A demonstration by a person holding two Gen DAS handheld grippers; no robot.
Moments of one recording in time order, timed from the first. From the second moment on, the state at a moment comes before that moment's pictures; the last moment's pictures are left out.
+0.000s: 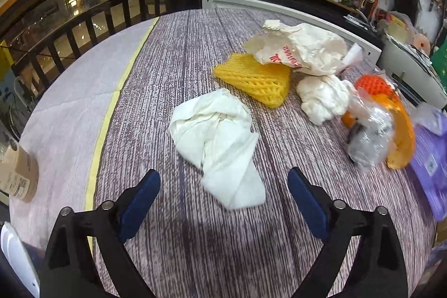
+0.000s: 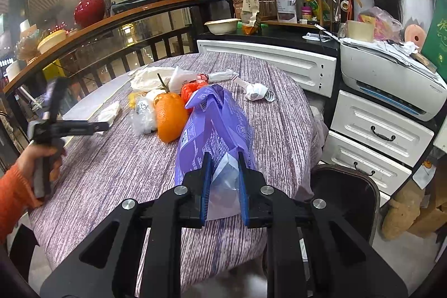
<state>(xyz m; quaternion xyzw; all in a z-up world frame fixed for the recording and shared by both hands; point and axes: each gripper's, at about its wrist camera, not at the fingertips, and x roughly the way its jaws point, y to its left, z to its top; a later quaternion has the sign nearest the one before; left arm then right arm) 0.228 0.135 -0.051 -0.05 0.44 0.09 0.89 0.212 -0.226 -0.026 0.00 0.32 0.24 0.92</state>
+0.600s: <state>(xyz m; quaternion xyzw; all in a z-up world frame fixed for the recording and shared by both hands) 0.220 0.147 -0.047 -0.06 0.43 0.11 0.90 0.202 -0.255 -0.033 0.04 0.32 0.22 0.92</state>
